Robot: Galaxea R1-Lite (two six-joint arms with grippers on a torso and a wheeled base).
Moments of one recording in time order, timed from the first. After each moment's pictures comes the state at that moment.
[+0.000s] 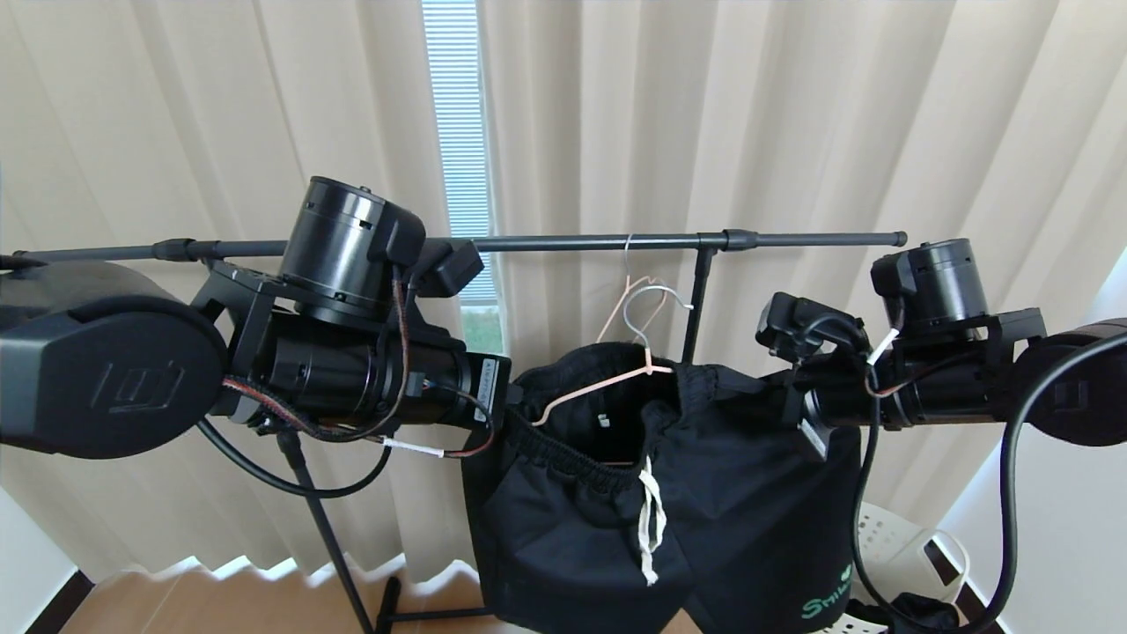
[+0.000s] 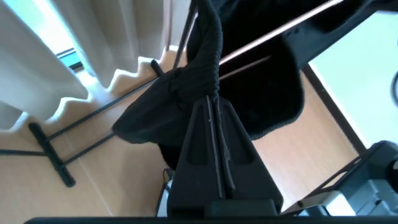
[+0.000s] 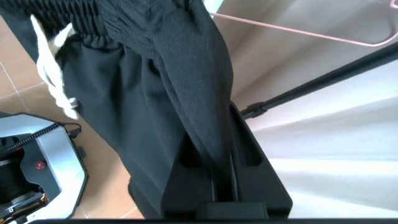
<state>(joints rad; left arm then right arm) -0.60 1.70 -1.19 0.13 -0.12 -0.21 0.31 1.77 -1.02 -0.05 0.41 -0.63</state>
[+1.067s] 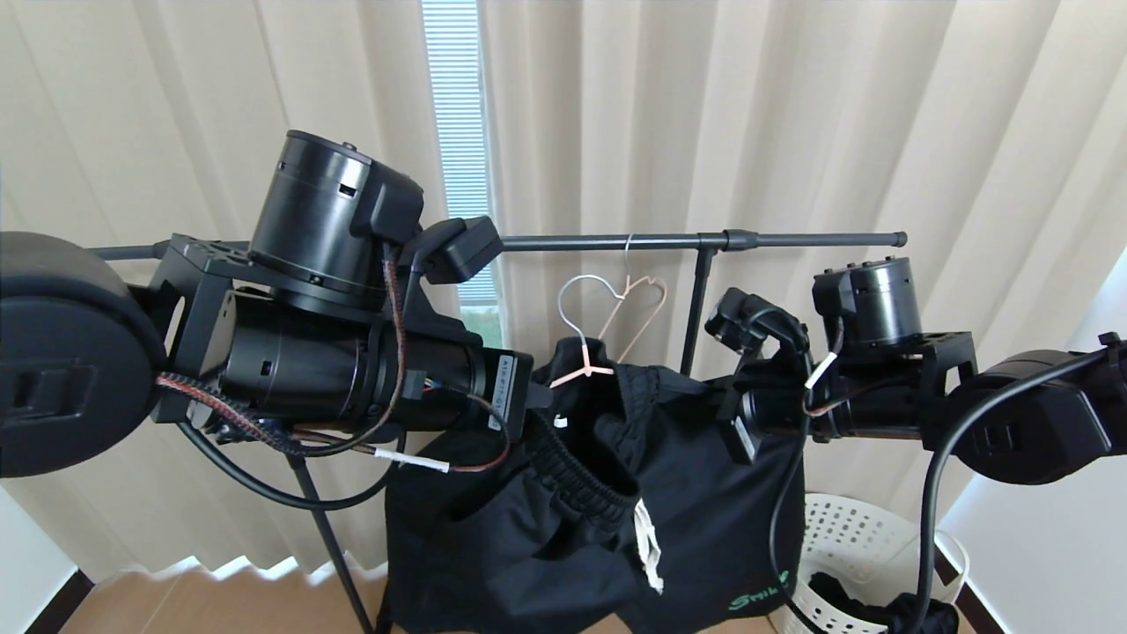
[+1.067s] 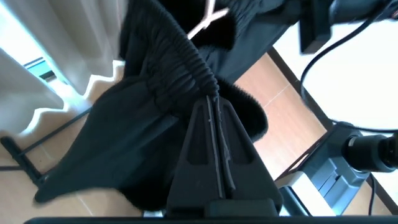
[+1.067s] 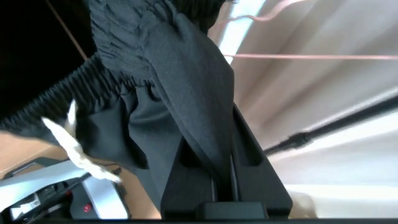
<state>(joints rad) -0.68 1.64 -1.23 0.18 -0.15 -0.24 0.43 1.84 -0.99 -0.29 0.40 -0.34</state>
